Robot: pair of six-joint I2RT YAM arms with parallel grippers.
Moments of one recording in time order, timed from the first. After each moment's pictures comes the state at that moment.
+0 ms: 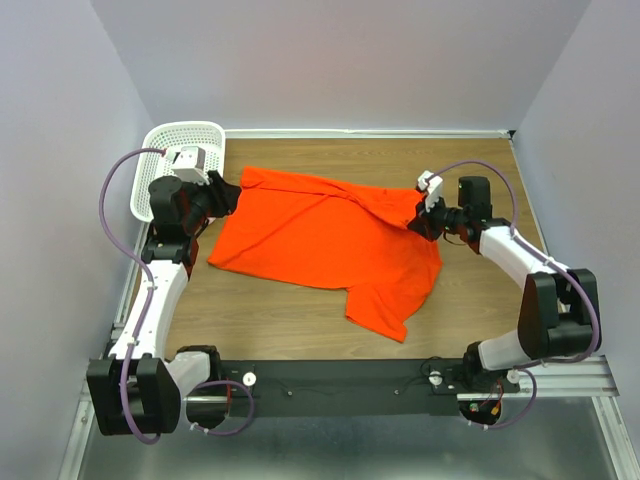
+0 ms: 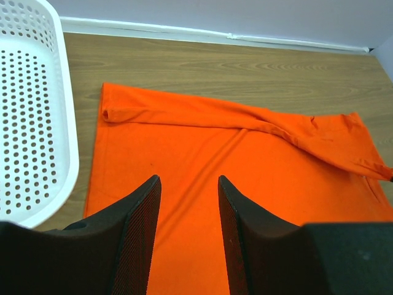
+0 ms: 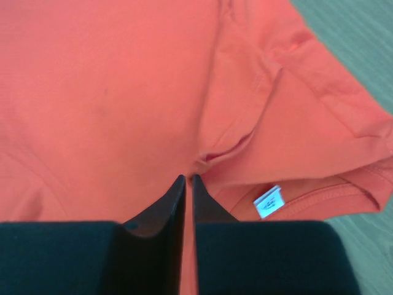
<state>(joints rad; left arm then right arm) 0.03 1.08 0.82 0.03 0.35 -0.25 0.10 1.46 0.85 -0.10 -0.64 -0.46</state>
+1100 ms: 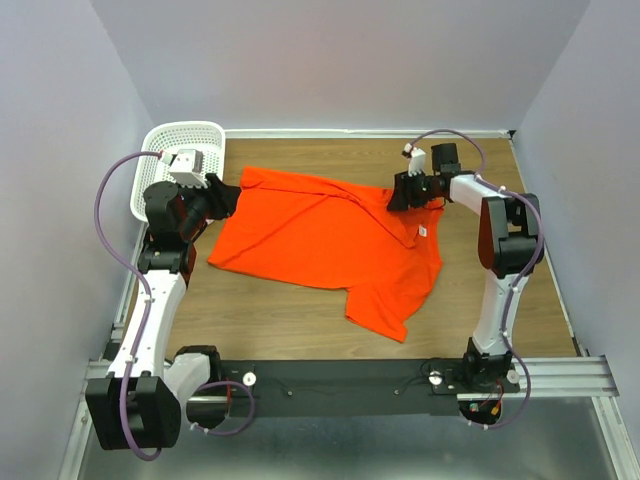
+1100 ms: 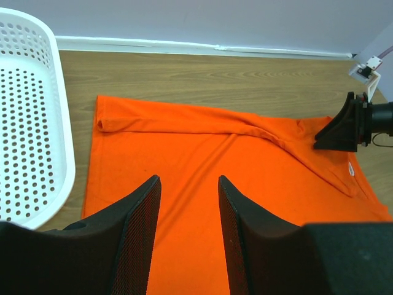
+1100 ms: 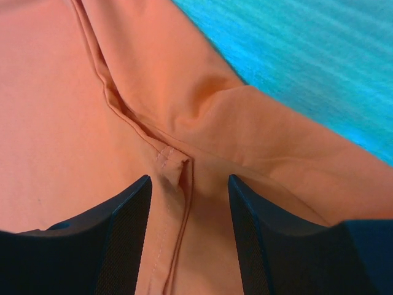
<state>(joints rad) 0.03 1.00 0.81 0.03 0.38 -0.25 0.11 2.10 1.45 -0.29 -0.60 -0.17</state>
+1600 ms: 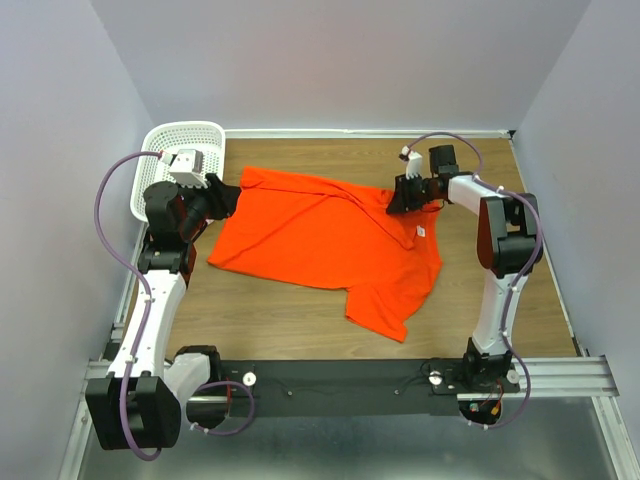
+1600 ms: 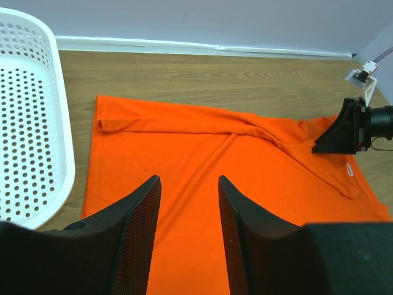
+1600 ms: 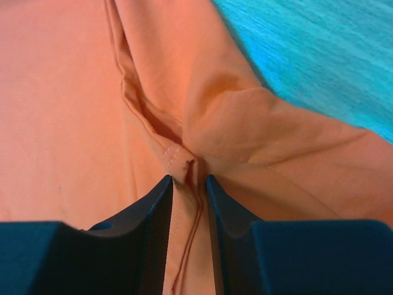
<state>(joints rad) 0.03 1.00 0.81 0.03 0.38 -0.25 0.12 2.11 1.45 -0.31 -0.66 -0.17</state>
